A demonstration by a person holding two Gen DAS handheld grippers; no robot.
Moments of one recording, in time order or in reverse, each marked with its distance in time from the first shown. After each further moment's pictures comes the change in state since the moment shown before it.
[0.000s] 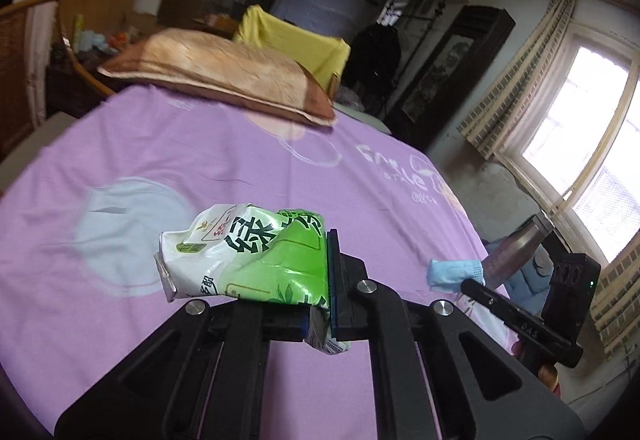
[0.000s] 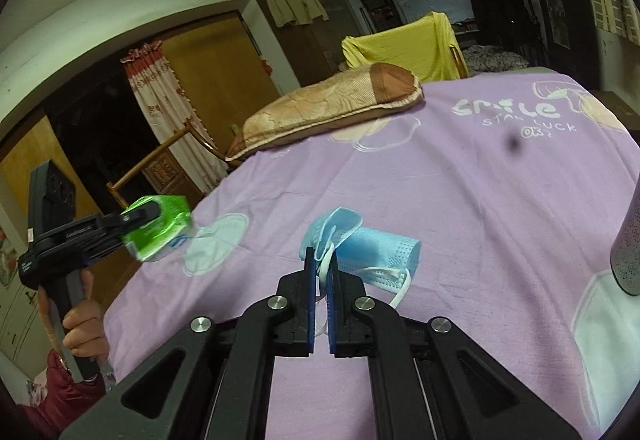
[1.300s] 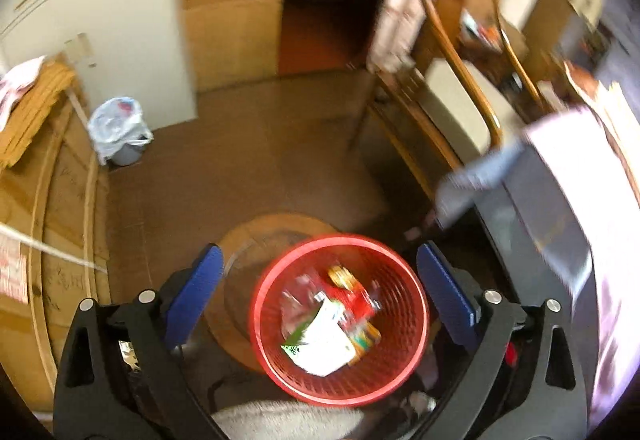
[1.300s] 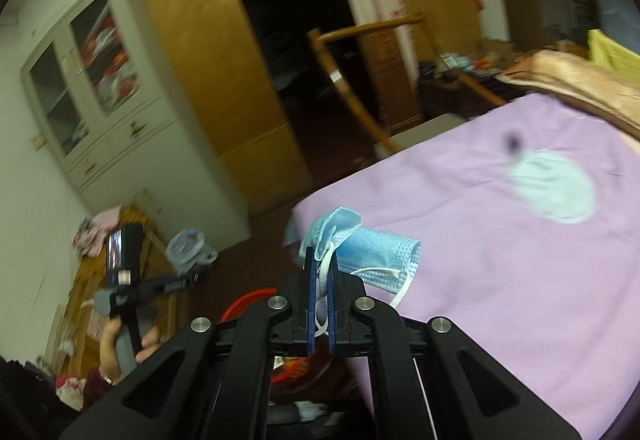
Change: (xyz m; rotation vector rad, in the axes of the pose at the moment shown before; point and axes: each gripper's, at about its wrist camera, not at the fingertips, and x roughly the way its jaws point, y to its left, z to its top) left arm -0.326 0.293 -0.249 -0.683 -0.031 1.006; right arm 0.067 0.388 -0.126 -0.475 0.361 0.471
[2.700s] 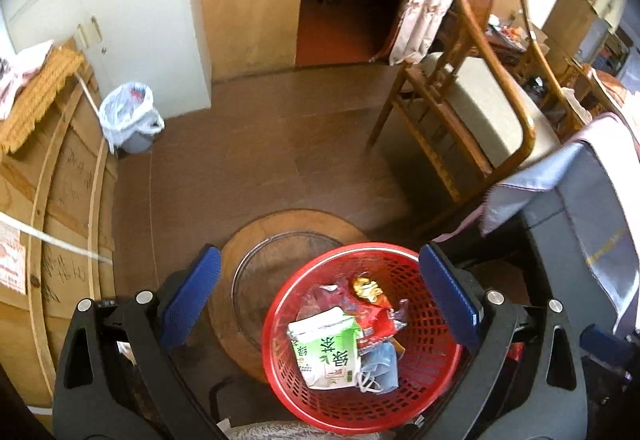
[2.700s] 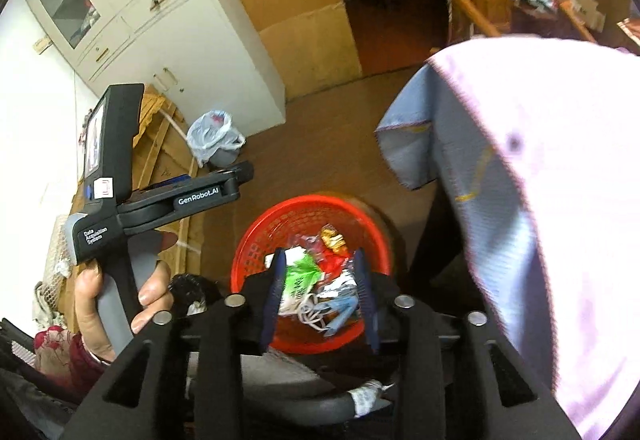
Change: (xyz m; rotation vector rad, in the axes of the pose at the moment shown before) left arm 0.042 0.006 -0.006 0.010 0.035 0.052; right arm 0.162 0.089 -0.048 -0.134 0.388 0.081
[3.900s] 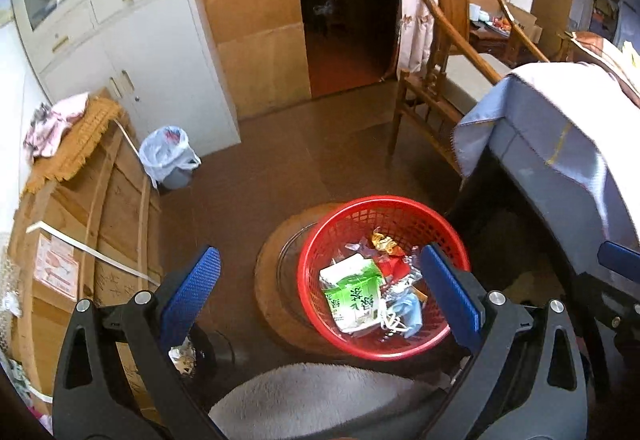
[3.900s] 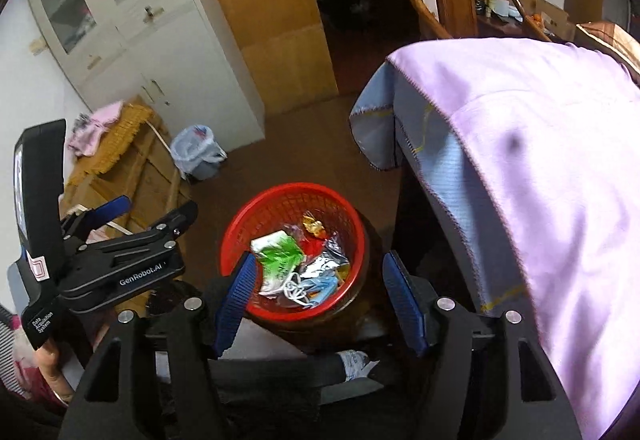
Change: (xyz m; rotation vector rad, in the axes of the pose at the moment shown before) left arm -0.075 -0.017 -0.074 0.125 -0.108 0.136; right arm -0.022 0.009 -0.044 0.004 -0.054 -0.106
